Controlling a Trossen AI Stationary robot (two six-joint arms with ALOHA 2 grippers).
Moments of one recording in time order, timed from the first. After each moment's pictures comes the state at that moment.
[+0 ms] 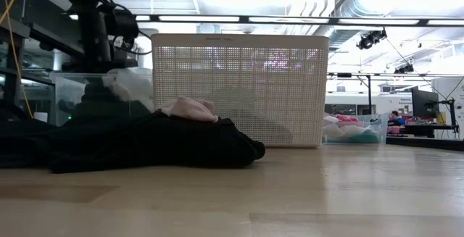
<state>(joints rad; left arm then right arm) 0.98 1.18 0.88 -0.88 -0.12 -0.34 0.04 1.43 1.71 -1.35 0.52 0.81</state>
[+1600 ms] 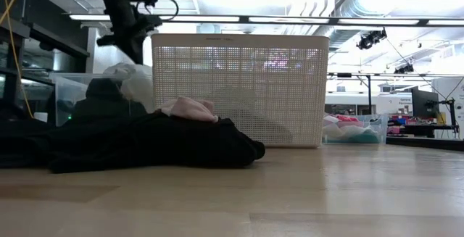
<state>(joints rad) 0.81 1.24 1.22 -1.01 -0.01 -0.31 0.04 1.43 1.71 -1.35 0.49 0.82</state>
